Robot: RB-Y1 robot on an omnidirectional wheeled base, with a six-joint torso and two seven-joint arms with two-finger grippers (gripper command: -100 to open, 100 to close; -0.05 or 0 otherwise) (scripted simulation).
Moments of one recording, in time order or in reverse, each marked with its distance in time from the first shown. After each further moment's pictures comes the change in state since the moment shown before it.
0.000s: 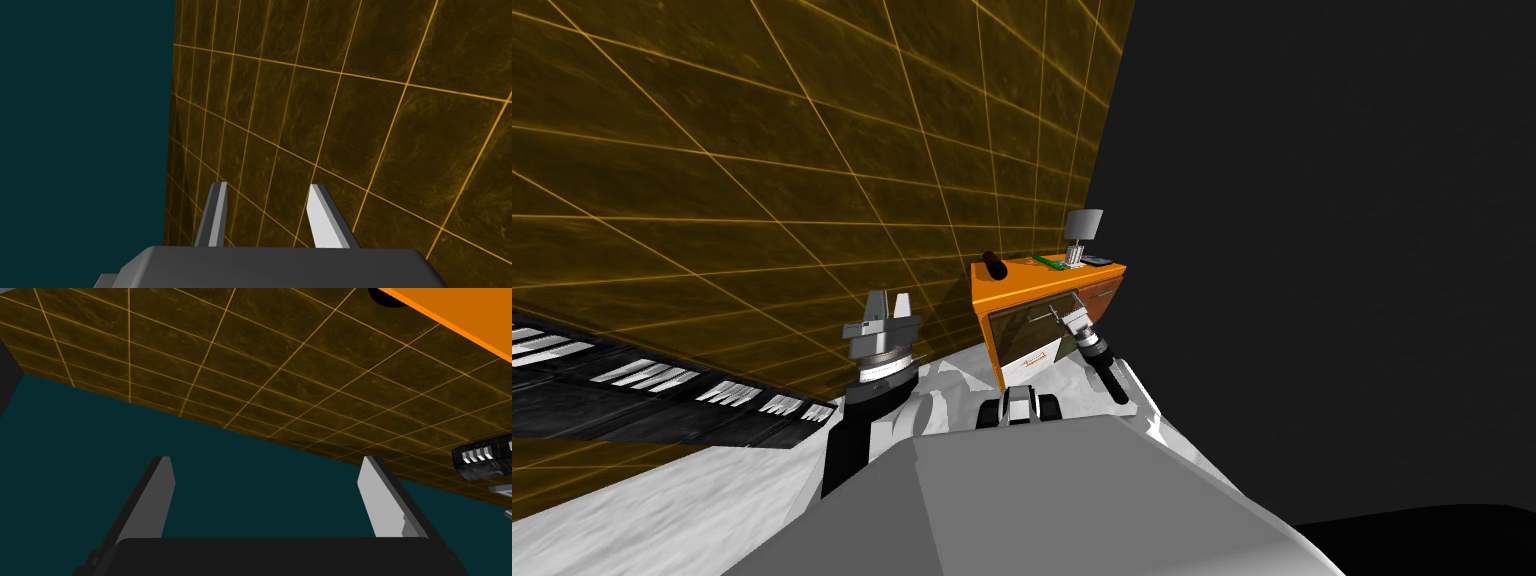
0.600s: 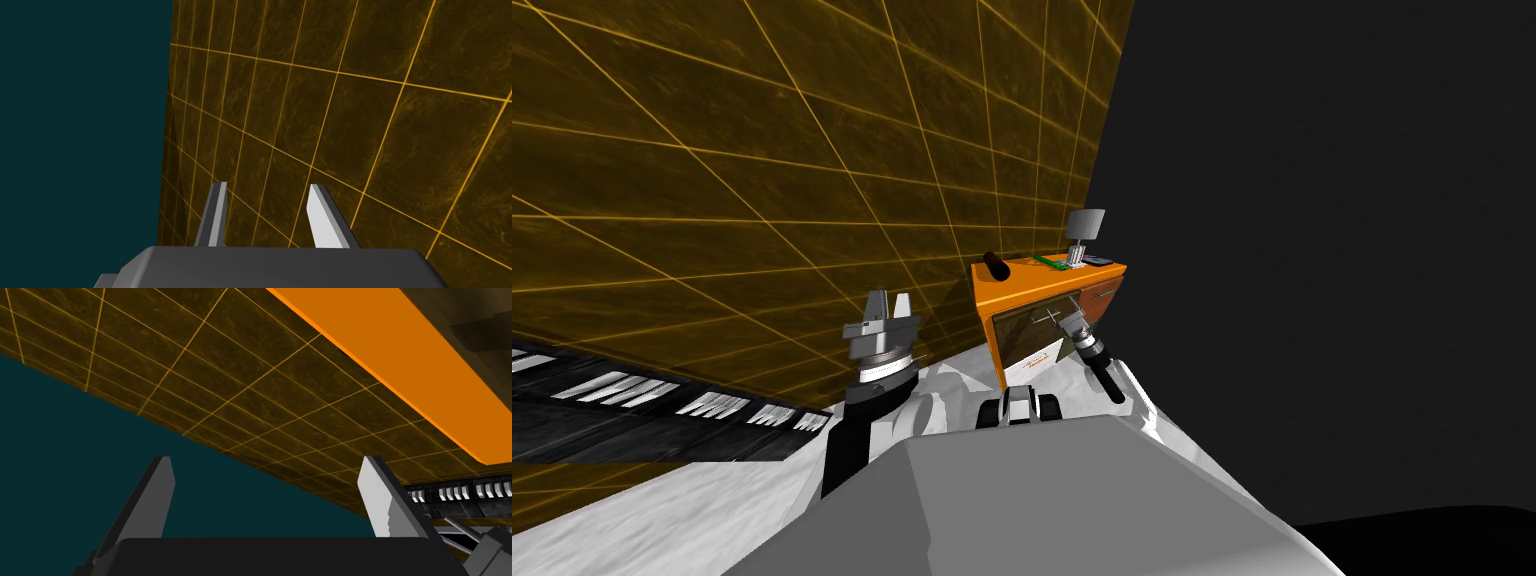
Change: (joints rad) left arm 0.000 0.000 0.000 0.000 0.000 0.000 0.000; right arm -0.009 0.010 -0.011 0.061 0.069 -0.035 0.162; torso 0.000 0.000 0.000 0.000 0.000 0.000
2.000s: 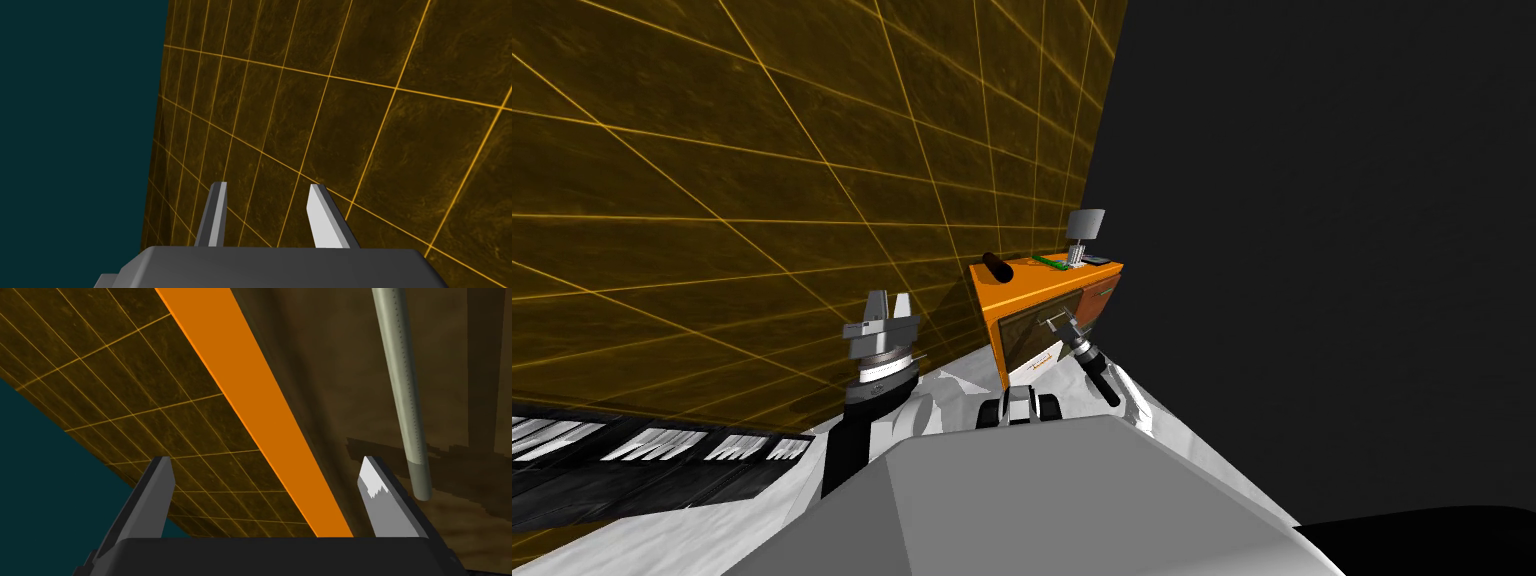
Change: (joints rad) left arm 0.000 0.000 0.000 0.000 0.000 0.000 0.000; right arm -0.001 0.030 -0.034 0.145 0.154 -0.066 0.376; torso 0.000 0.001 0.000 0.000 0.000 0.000
